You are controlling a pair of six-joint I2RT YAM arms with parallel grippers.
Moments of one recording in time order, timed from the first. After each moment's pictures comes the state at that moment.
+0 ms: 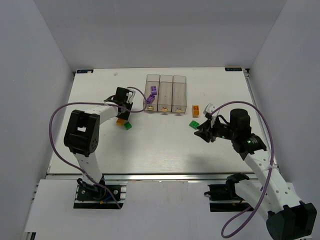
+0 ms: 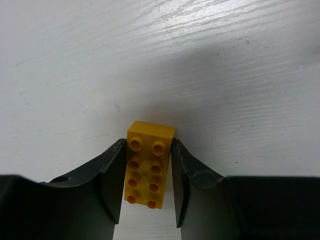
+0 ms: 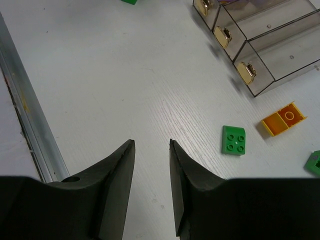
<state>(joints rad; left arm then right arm) -0.27 1.86 1.16 -0.31 -0.19 0.11 0.29 0.82 0.68 -0.37 -0.73 -0.37</state>
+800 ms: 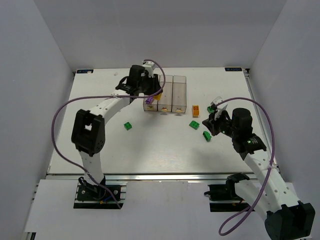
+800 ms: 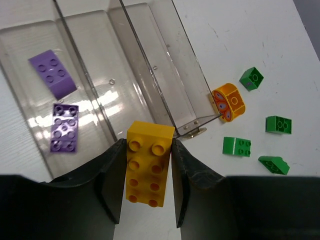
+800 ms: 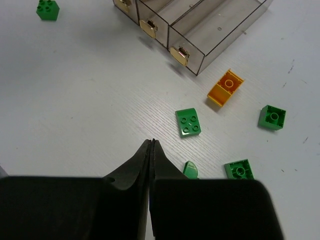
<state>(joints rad) -0.42 1.84 1.50 -0.15 0.27 -0.25 0.27 0.82 0.66 -0.26 -0.47 -0.21</state>
